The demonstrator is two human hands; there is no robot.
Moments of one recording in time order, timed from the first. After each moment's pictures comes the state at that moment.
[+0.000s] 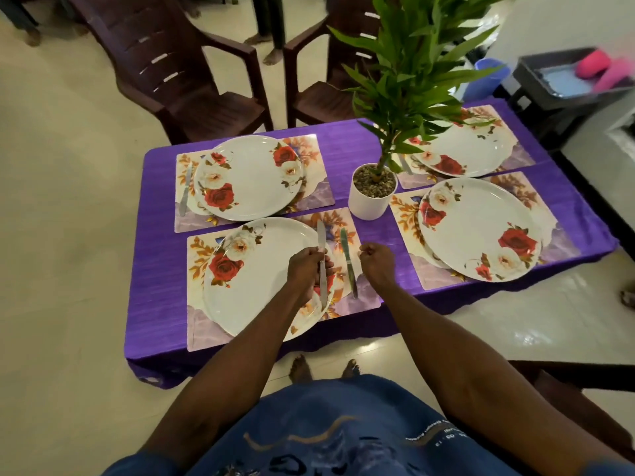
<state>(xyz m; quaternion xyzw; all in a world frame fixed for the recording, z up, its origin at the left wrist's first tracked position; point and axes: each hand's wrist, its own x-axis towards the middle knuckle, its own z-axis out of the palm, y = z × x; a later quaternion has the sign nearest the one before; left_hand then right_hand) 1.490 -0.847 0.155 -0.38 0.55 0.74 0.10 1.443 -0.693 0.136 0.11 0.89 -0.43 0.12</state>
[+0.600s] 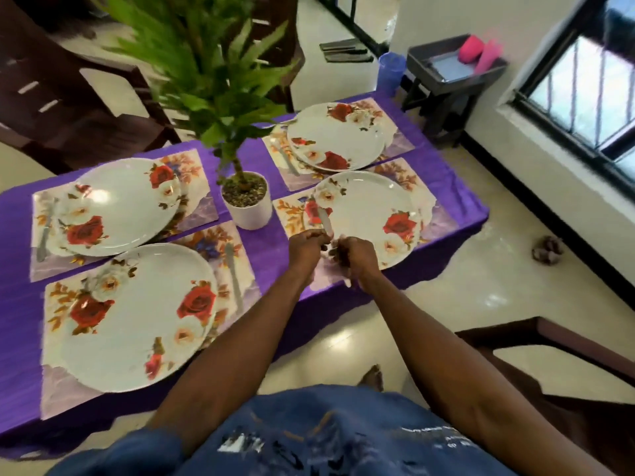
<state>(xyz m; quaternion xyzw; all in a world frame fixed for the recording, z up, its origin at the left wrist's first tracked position) 1.404 -0.595 0.173 -0.26 0.66 0.70 0.09 1.415 -0.477 0.171 0.24 0.68 -0.67 0.14</state>
